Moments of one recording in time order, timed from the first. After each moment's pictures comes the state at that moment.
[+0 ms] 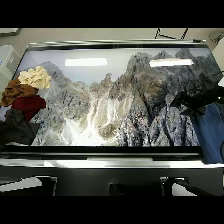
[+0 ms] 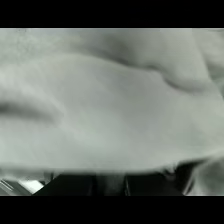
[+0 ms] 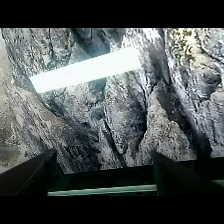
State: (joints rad) left arm 0.88 -1.44 1.15 1.45 -1.06 -1.50; right arm -0.25 -1.34 1.35 -1.24 1.51 1.72
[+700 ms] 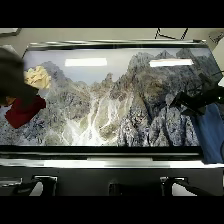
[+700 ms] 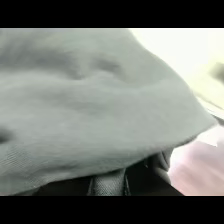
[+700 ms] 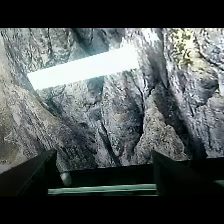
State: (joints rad) left arm 0.17 -0.71 1.26 1.12 -0.86 -1.63; right arm -0.25 -1.33 1.35 -1.24 1.51 1.68
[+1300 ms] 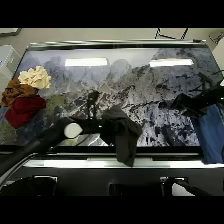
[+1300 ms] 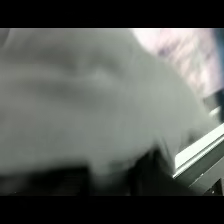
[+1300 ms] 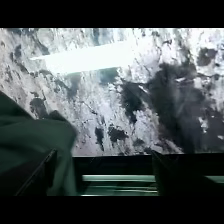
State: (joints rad) left arm -0.80 -1.31 1.01 1.01 -0.59 -1.90; right arm -0.25 -1.31 1.35 -1.24 1.55 1.60
